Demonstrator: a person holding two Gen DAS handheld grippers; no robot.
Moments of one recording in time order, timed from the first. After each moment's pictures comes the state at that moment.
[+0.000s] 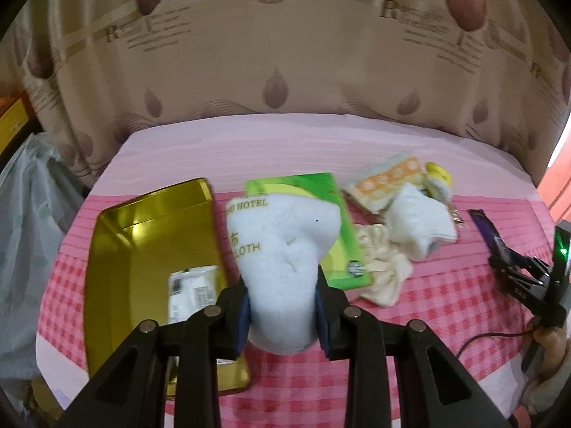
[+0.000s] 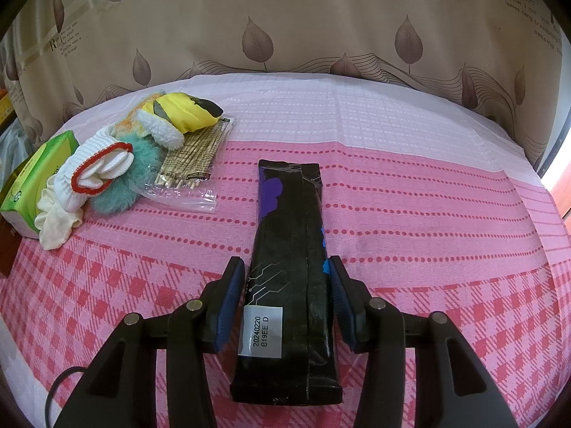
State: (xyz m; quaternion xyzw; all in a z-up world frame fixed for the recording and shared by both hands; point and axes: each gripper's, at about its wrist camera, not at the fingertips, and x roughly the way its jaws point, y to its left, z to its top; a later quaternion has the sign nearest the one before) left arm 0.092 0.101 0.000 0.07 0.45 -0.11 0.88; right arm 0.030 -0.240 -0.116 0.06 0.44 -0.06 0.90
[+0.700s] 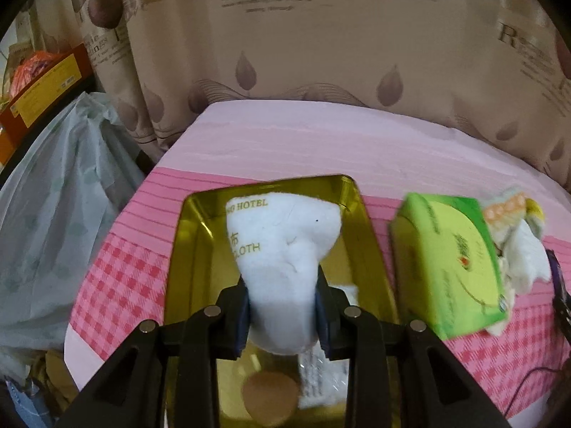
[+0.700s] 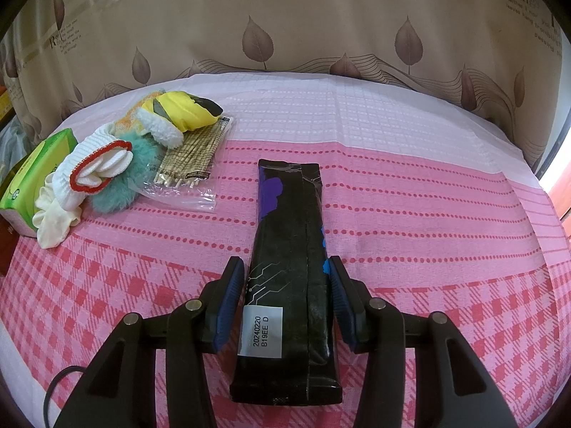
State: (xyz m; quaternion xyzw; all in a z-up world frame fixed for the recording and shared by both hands) left arm 0.149 0.207 -0.019 0.04 0.47 0.01 0.88; right arm 0.029 -0.238 -0.117 0.06 0.44 -0.07 0.90
